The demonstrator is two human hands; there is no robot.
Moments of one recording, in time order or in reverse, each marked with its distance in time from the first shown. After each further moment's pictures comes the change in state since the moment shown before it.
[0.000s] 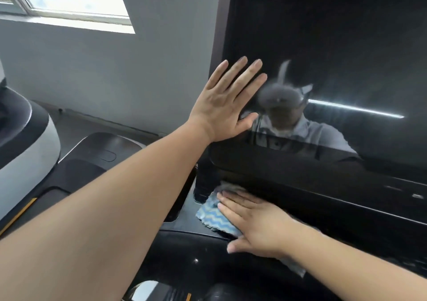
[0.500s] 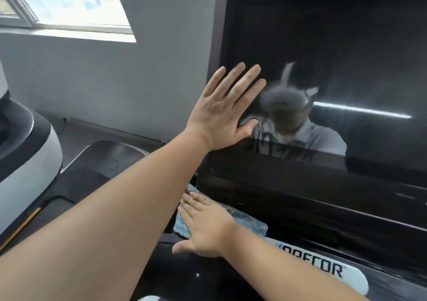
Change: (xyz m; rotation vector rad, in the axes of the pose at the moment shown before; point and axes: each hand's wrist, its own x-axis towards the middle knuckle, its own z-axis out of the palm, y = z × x) left_hand 0.000 0.000 0.001 -0.009 0.002 0.012; right_hand 0.105 -0.051 0.017 -0.088 -0.055 0.025
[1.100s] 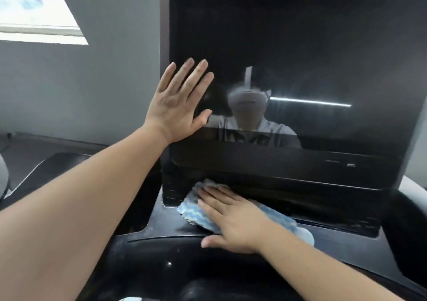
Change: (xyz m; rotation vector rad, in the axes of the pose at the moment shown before) left_hand -0.001 0.003 0.001 0.036 -0.014 -0.004; right_hand -0.129 0.043 0.000 0.171 0.149 0.152
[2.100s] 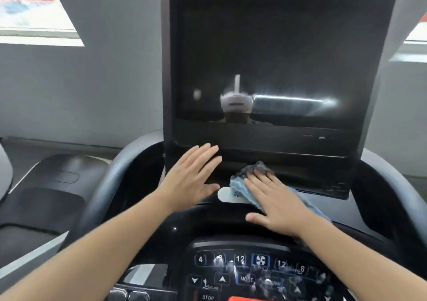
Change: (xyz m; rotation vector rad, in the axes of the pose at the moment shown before) left_hand -0.154 0.108 -0.029 -0.439 -0.068 0.171; right_hand -0.110 0.019 0.005 -0.089 -0.029 0.298
